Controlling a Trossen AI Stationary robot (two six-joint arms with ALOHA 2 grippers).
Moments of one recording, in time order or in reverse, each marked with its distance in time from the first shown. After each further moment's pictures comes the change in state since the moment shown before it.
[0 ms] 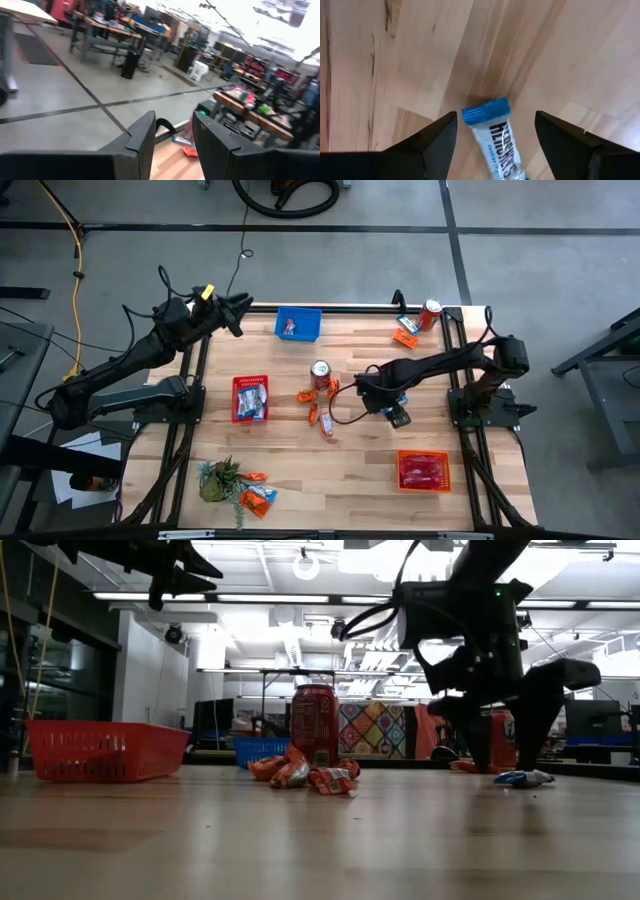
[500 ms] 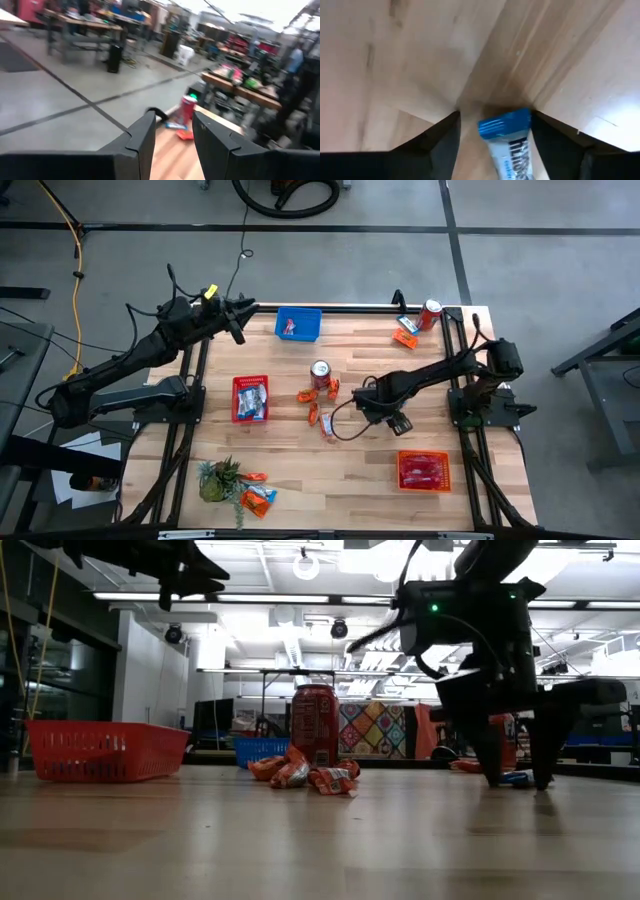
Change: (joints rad) left arm 0.000 0.032 0.000 0.000 0.123 0.122; right arm 0.099 0.061 0.000 0.004 0.085 0.002
